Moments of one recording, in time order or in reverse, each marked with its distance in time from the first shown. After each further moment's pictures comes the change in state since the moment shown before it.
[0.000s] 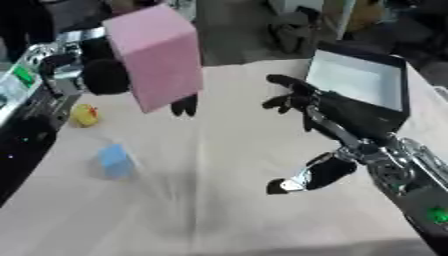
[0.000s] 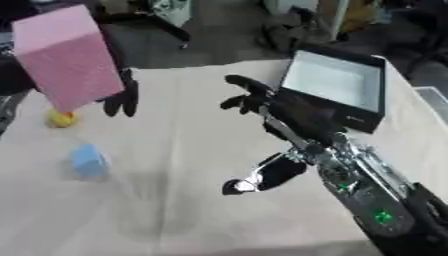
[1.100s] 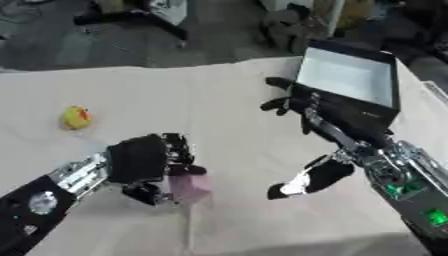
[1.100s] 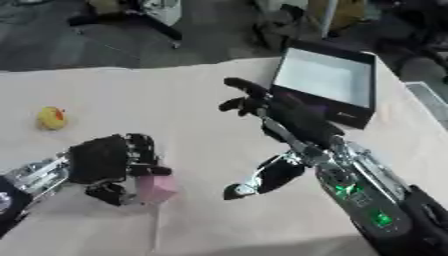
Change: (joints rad) left arm 0.099 -0.012 -0.323 0.300 -1.743 -0.820 1.364; right arm 0.029 0.013 -0.001 0.000 -0.004 0.006 -0.009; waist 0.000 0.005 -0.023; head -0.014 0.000
